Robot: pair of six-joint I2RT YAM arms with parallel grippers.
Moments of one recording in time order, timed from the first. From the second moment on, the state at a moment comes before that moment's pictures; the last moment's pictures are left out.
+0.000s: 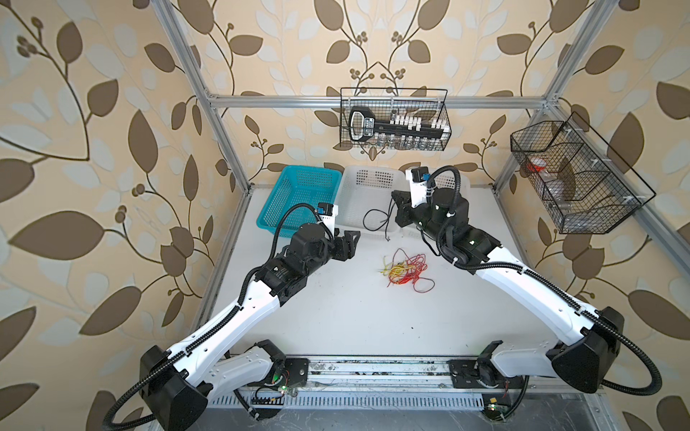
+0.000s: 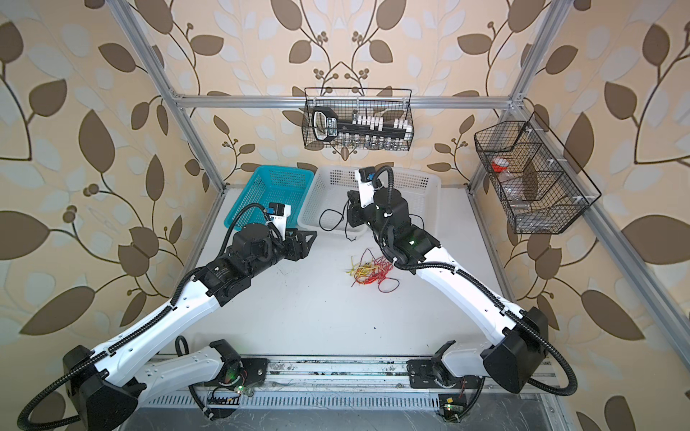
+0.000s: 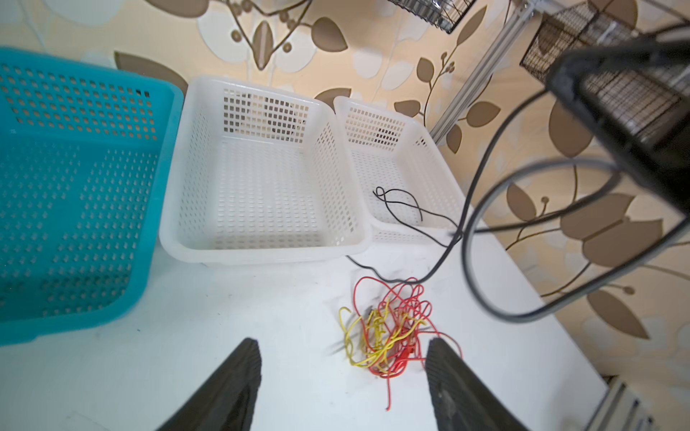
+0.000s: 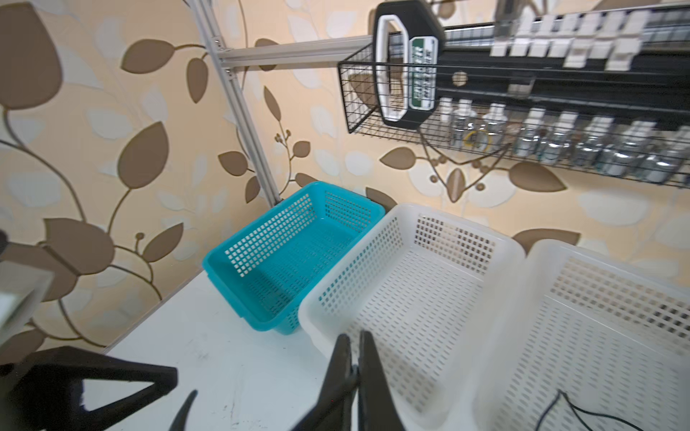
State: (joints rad) left arm -0.61 1.04 0.93 -0.24 -0.03 -0.42; right arm 0.61 1.35 1.30 -0.13 0.16 0.14
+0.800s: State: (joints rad) left arm -0.61 1.08 0.90 -0.22 -0.03 -0.42; right arm 0.26 1.33 1.43 -0.19 0.09 0.15
